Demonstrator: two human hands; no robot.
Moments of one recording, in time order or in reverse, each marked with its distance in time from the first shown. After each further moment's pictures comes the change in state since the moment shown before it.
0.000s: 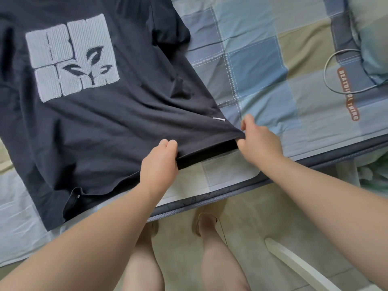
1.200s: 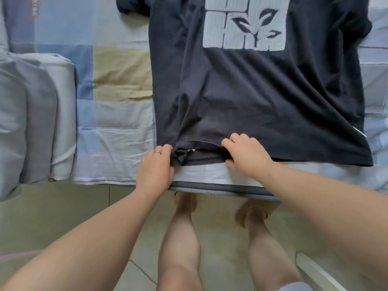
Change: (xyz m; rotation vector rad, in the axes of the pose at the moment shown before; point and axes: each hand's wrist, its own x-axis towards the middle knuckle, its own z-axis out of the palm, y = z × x) left_hand -0.161 -0.305 0.005 -0.087 -0.046 -0.340; right_hand -0.060 -0.292 0.160 -0.520 -0.276 -0.698
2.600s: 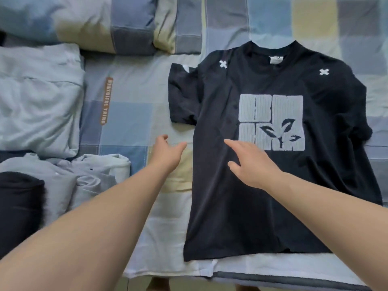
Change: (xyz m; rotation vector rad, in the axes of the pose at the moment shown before) left_hand 0.193 -0.059 -0.224 -0.892 0.011 -0.421; right_hand 0.123 -0.043 -0.222 0.343 0.095 0.123
